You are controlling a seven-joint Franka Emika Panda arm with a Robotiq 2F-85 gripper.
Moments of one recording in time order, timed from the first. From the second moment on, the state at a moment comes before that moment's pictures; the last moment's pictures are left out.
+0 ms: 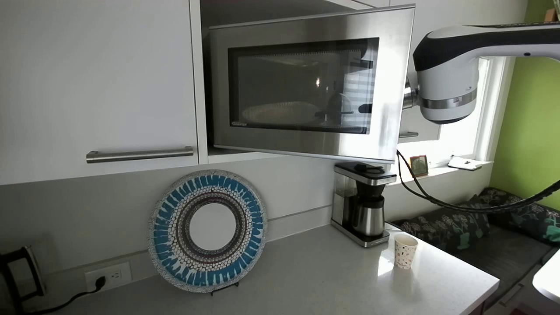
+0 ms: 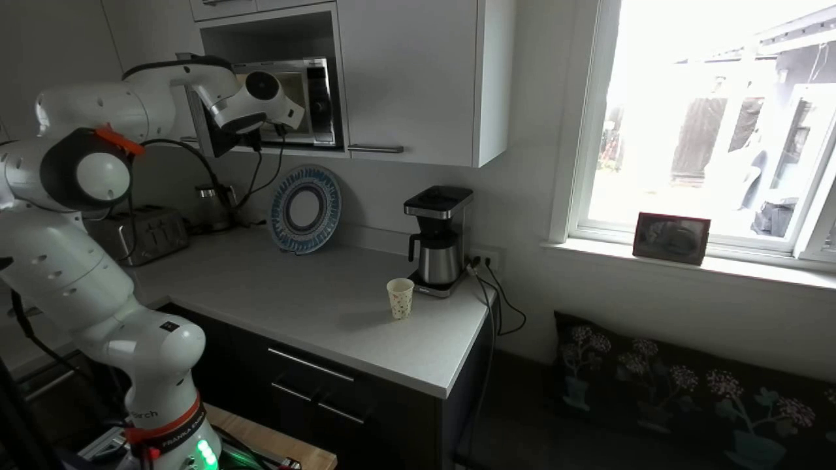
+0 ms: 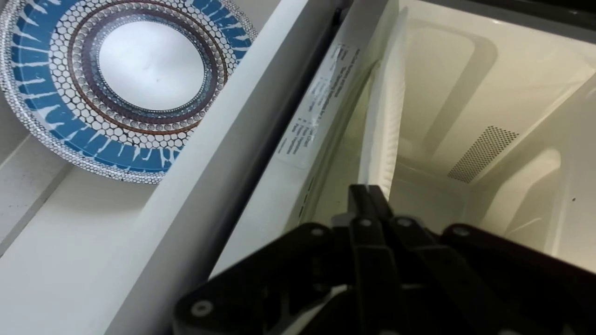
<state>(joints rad) 0.08 -0.34 0.06 -1.91 1.08 2.49 0.13</state>
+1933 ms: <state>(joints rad) 0.04 -0.25 0.10 -1.75 0.60 2.53 0.59</state>
